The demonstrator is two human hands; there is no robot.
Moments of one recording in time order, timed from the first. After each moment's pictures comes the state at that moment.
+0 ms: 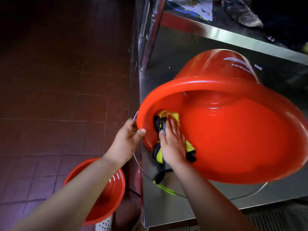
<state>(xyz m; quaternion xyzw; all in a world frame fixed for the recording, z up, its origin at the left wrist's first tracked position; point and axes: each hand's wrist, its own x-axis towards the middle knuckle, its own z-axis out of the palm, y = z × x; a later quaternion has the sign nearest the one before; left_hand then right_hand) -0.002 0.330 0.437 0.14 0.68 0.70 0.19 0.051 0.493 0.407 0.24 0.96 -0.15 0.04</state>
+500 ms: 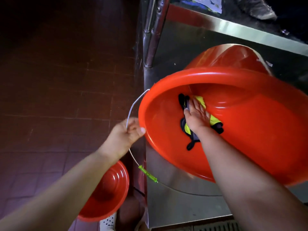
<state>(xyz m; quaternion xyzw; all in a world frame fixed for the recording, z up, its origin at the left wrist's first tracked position) -0.009 0.314 0.444 0.08 0.65 0.71 0.25 -0.016 0.599 0.407 0.29 0.95 -0.06 0.08</state>
